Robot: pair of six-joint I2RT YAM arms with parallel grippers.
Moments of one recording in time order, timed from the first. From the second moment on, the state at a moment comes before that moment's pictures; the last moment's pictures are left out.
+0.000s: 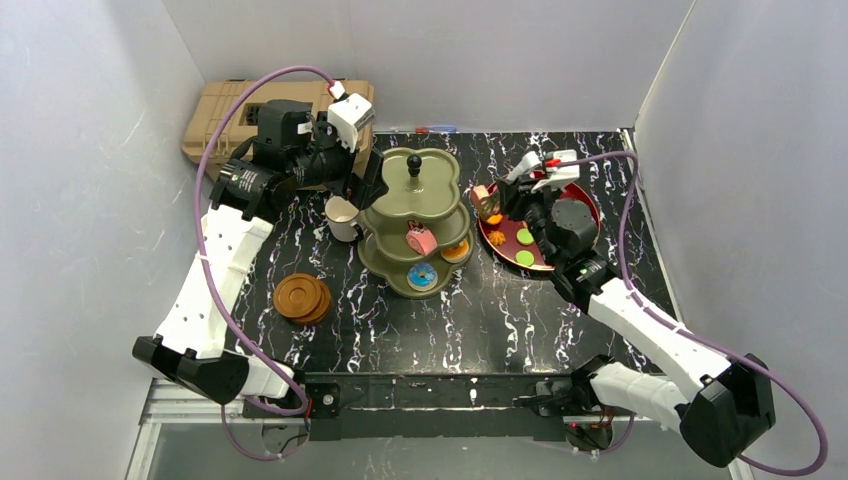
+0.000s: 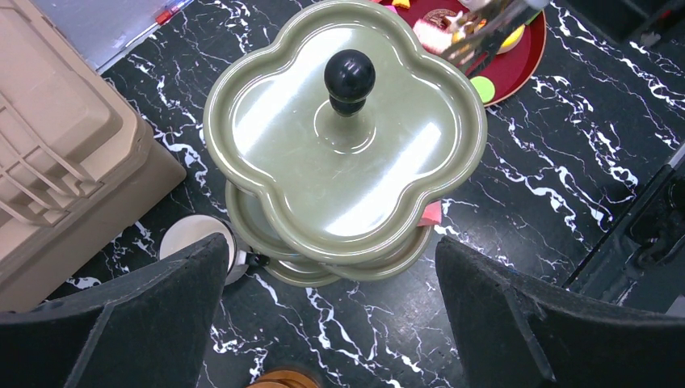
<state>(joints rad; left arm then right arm) -0.38 1.36 1.74 -0.92 0.37 0.20 0.60 1.03 0.75 0.32 0.32 0.17</state>
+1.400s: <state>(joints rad) -0.38 1.36 1.75 -0.93 0.37 0.20 0.70 1.14 0.81 0.31 0.15 0.27</state>
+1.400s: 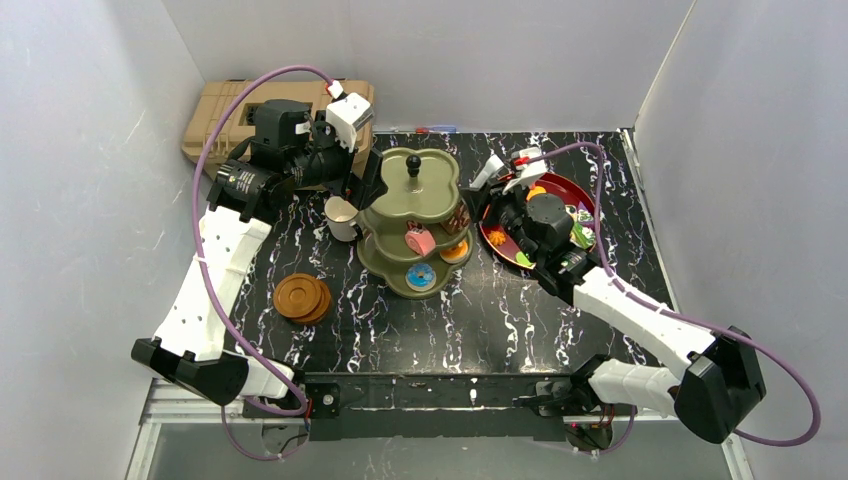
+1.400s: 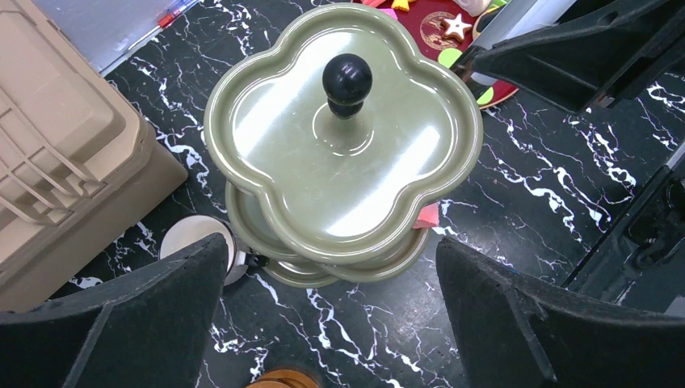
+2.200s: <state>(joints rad) -0.38 1.36 1.75 -0.93 0.37 0.20 0.69 1.01 0.81 0.30 0.26 0.23</state>
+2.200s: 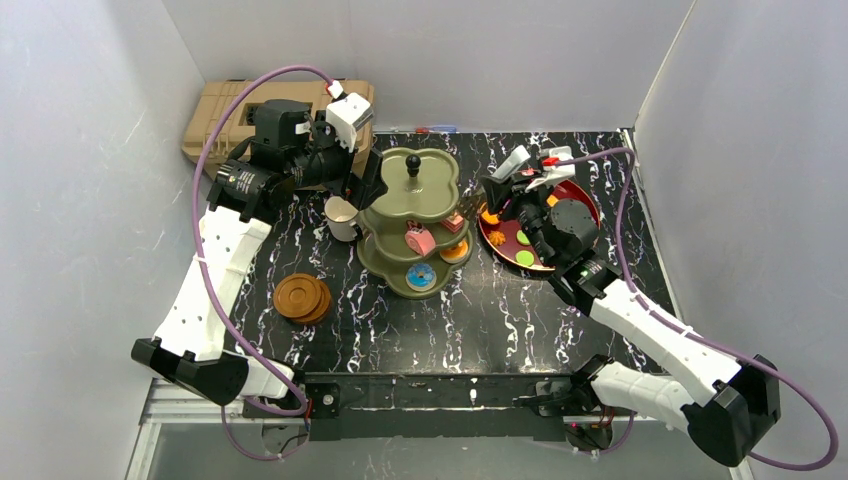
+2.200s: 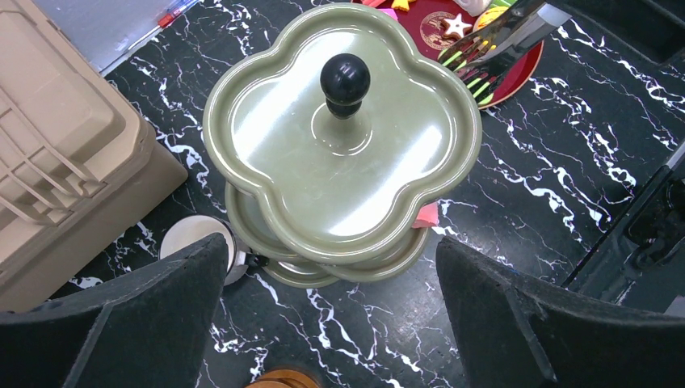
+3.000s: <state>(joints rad) -0.38 1.34 1.75 -0.95 0.37 0.20 0.34 1.09 0.71 0.17 0.67 0.21</state>
